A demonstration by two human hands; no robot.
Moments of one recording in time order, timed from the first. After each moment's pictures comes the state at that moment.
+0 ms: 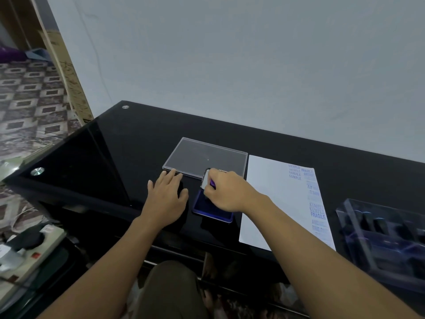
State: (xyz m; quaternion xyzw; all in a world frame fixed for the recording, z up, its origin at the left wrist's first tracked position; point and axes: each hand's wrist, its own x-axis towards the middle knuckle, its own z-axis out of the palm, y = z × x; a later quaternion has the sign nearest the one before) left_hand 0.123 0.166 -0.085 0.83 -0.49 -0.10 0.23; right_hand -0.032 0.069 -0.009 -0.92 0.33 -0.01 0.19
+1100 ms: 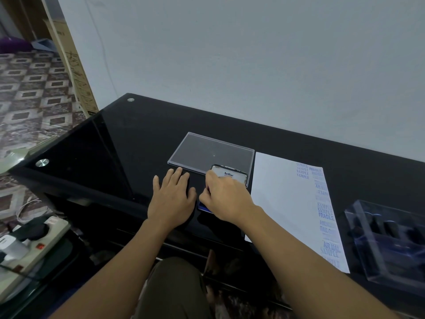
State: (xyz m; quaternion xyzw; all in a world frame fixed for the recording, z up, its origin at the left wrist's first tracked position) left_hand 0.115 0.167 -0.102 0.85 -0.50 -0.03 0.18; right_hand -0.018 0.082 -0.051 -0.95 0.28 -0.12 0.06
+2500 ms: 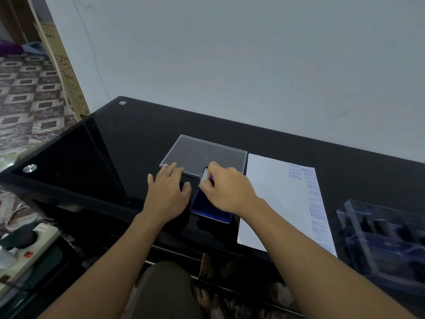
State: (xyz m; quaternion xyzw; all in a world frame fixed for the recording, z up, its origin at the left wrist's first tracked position) left_hand 0.115 0.155 -0.076 0.83 -0.49 -0.06 0.26; right_hand -0.029 0.069 -0.020 -0.93 0.32 -0.14 0.13
